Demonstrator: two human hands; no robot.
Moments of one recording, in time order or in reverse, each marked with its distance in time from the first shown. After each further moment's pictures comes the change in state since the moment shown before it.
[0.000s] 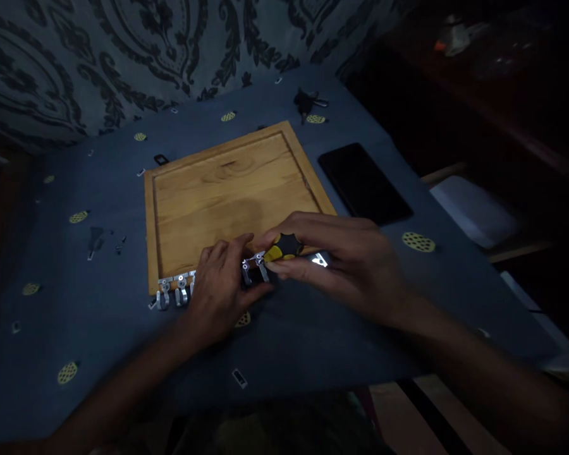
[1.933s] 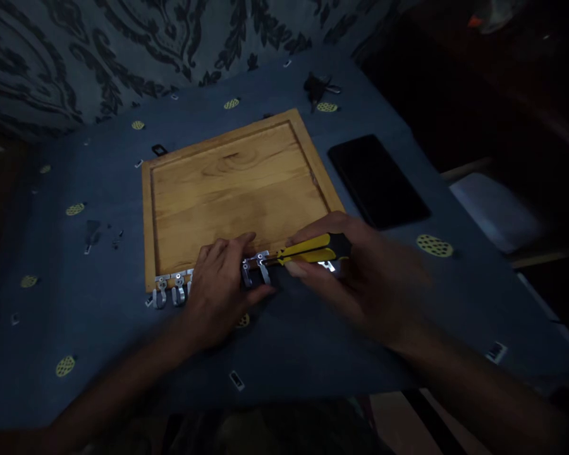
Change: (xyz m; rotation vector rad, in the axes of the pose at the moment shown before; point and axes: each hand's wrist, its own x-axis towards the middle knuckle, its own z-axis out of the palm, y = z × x) left_hand 0.002 0.005 -0.004 -0.008 -0.066 -0.055; right_hand -0.021 0.003 0.015 -0.074 0.184 0.118
